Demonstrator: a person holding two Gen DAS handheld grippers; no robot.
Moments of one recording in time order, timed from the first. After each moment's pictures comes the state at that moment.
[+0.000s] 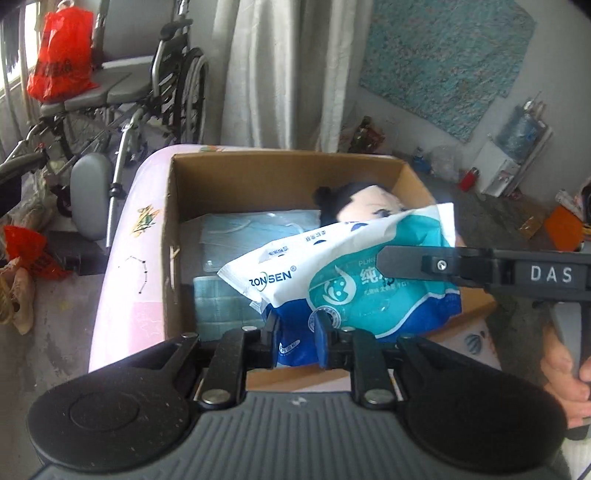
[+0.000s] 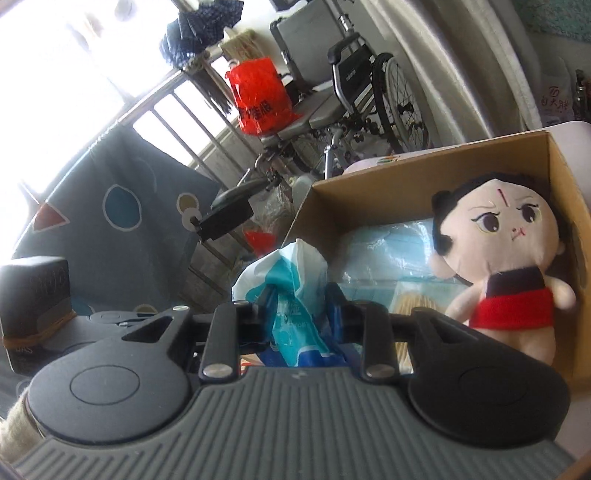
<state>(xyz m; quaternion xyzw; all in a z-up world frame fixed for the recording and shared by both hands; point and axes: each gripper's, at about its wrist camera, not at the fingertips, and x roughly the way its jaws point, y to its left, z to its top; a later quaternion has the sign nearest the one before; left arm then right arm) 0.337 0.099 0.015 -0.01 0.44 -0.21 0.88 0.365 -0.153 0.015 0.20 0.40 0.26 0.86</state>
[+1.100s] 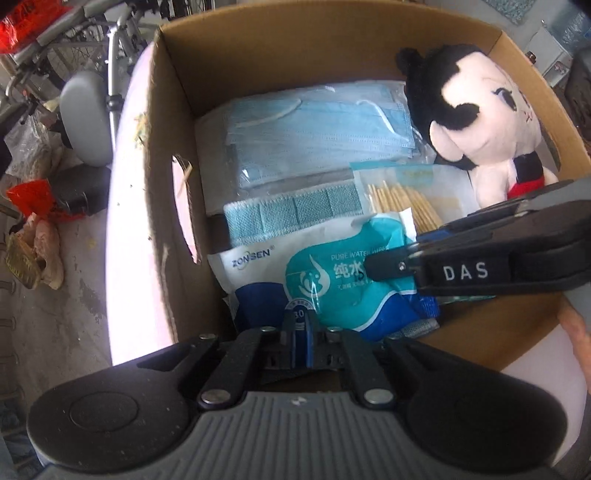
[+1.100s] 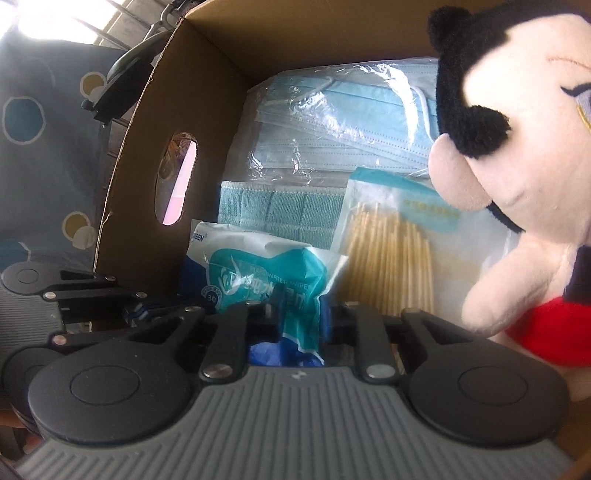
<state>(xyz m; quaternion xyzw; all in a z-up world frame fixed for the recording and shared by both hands) 0.454 0.085 -0.101 0.10 0.64 -0.14 0.75 0.482 -0.091 -0.119 0.13 0.63 0.19 0.74</state>
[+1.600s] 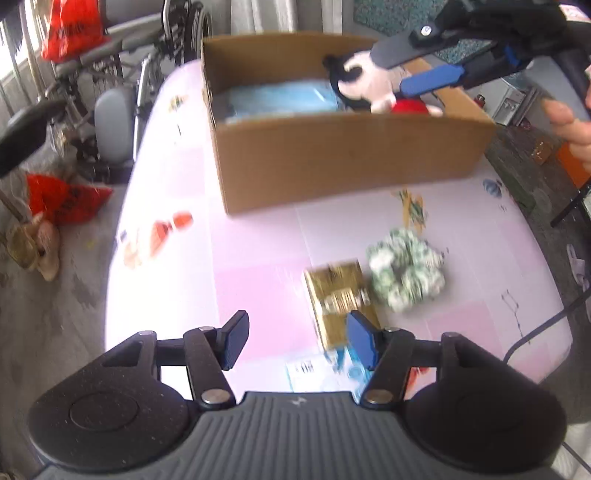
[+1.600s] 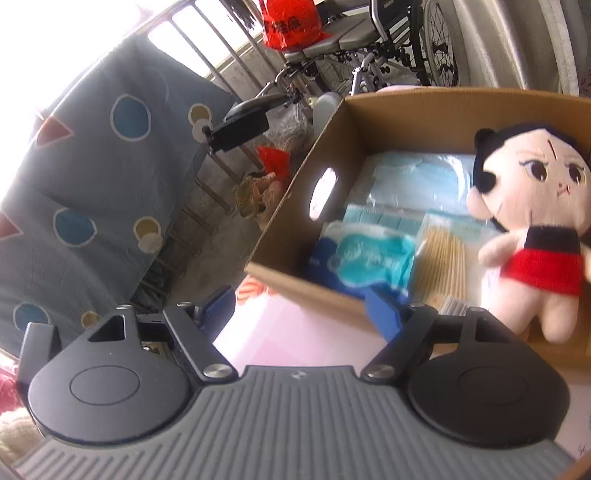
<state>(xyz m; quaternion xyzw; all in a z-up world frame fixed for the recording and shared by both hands) 0.216 0.152 -0.061 0.07 0.49 -0.17 0.85 0.336 -0.112 0.003 0.12 0.48 0.31 0.81</state>
